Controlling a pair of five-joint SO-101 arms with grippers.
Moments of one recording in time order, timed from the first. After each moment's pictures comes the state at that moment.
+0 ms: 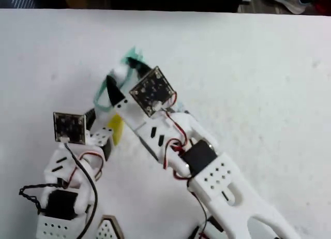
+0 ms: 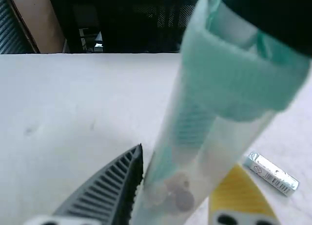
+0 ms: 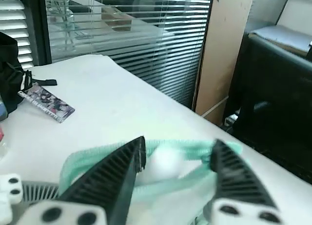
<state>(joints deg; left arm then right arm) 2.7 -96.9 82.1 44.9 6.1 -43.3 -42.9 39.7 20.0 9.3</state>
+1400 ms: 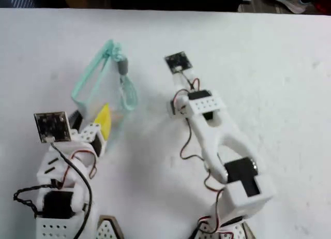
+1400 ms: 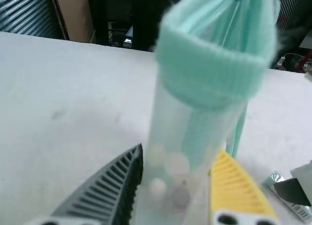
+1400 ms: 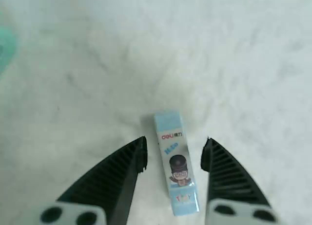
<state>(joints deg) -4.1 -96.9 82.1 44.9 10.9 -18.9 8.7 24.3 43.1 10.9</state>
